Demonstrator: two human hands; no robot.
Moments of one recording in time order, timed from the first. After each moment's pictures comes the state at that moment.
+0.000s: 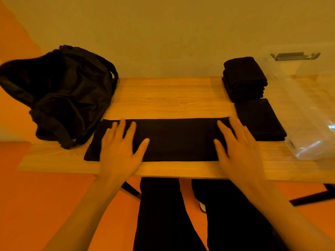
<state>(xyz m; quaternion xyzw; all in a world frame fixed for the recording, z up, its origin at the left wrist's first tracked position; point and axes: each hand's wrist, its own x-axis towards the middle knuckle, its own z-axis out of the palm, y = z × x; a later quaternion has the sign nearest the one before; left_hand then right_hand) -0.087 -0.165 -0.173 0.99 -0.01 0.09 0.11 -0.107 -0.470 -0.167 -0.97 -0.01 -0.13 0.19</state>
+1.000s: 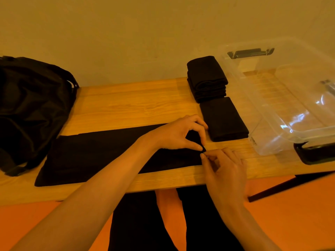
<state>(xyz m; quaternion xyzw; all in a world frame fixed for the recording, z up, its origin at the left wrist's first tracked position) 0.011 -0.367 -0.147 0.81 -0.42 -0.24 0.33 -0.143 -0.498 -0.198 -0.91 0.13 -0.22 0.31</state>
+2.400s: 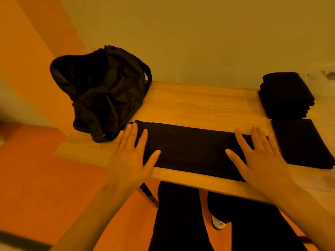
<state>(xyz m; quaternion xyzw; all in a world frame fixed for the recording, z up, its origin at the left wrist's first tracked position) -0.115 -0.123 -0.176 0.99 -0.02 0.13 0.06 -0.075 -0.454 -0.161 -1.00 -0.06 0.02 0.00</state>
